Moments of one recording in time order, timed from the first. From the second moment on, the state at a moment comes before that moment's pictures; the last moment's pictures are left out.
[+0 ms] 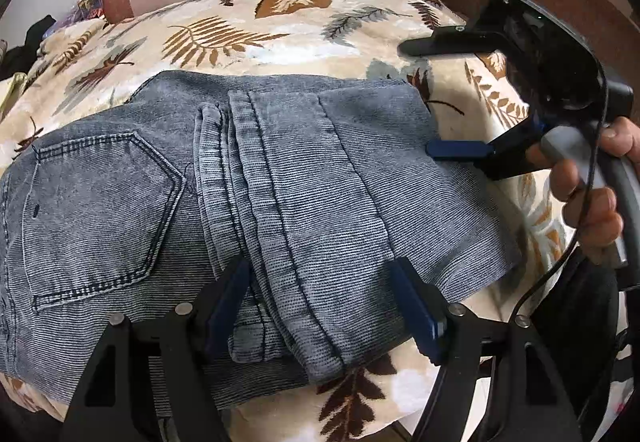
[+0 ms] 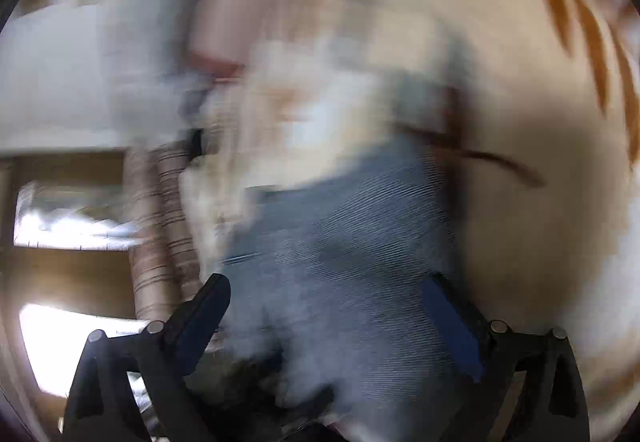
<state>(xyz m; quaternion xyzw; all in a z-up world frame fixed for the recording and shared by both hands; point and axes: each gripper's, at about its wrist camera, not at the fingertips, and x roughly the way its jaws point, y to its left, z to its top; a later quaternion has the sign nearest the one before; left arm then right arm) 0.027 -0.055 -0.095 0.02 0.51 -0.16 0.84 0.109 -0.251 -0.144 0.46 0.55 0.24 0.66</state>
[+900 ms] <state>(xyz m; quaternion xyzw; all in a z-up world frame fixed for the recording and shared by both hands) -0.006 0.106 -0.033 -0.18 0.47 0.01 0.87 0.028 -0.217 -0.113 0.39 0.54 0.25 0.70</state>
